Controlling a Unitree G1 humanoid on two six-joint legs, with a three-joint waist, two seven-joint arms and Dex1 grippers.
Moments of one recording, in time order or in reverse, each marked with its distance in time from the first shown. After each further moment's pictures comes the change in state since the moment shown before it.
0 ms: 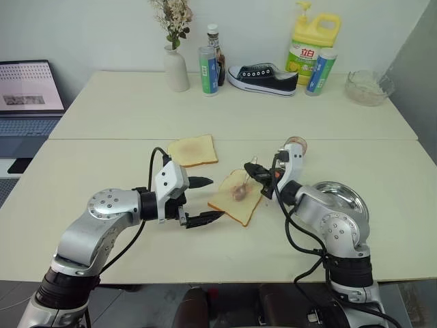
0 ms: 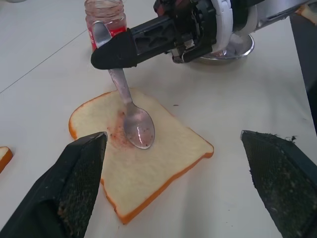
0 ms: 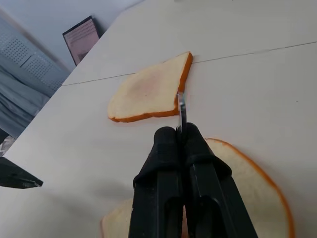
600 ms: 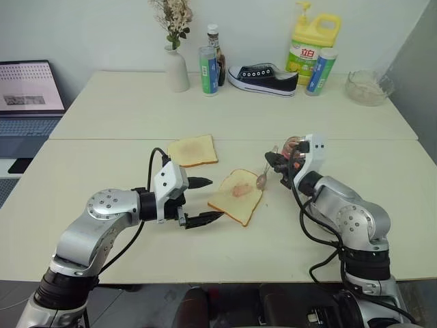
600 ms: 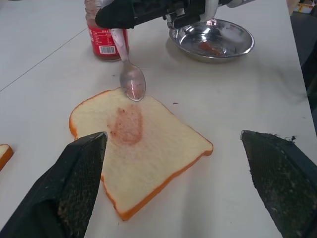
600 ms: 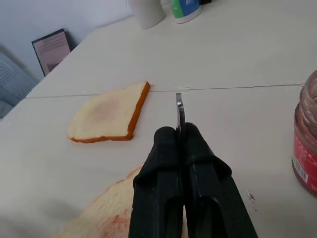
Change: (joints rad) left arm 0.005 0.007 0.001 0.000 -0.002 -0.003 -0.001; right arm -0.065 -0.039 -0.098 -0.010 0.010 0.035 0.001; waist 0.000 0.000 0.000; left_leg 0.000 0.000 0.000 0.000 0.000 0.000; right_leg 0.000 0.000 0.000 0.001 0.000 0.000
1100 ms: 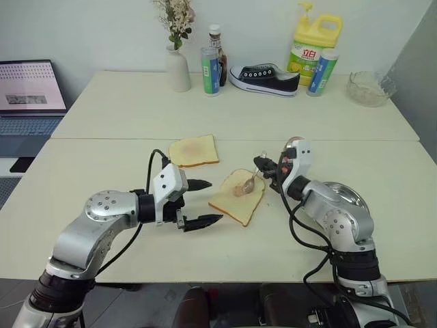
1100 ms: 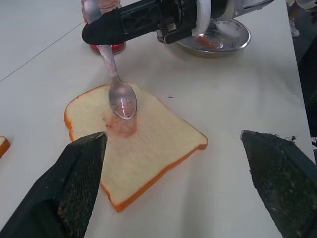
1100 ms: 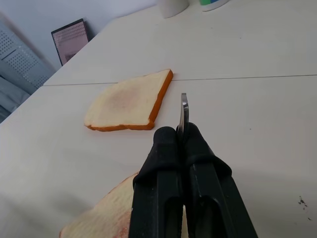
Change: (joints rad) left arm 0.008 0.020 0.002 -0.010 -0.011 0.008 0.000; right arm 0.037 -0.024 0.114 0.079 -0.085 -0.137 0.081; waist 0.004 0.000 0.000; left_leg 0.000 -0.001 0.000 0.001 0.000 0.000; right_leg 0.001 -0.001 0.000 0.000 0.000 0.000
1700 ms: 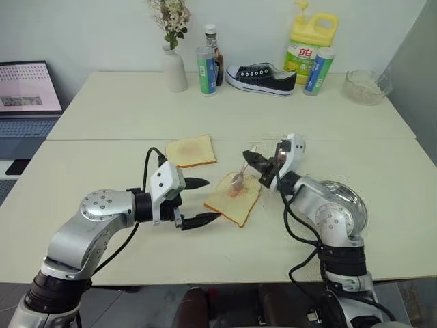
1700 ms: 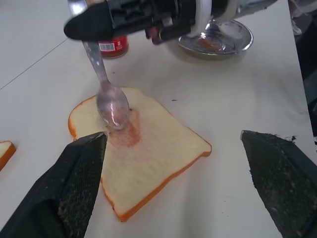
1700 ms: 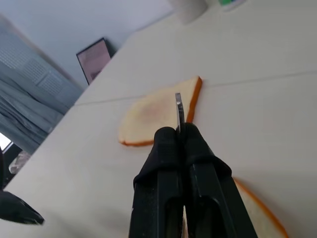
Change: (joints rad) left arm 0.007 0.020 0.019 -0.025 -0.018 0.018 0.006; right arm -0.008 0.124 -0.008 0.019 0.057 0.051 -0.040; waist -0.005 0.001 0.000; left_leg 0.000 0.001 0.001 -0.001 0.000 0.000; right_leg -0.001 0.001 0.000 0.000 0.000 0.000
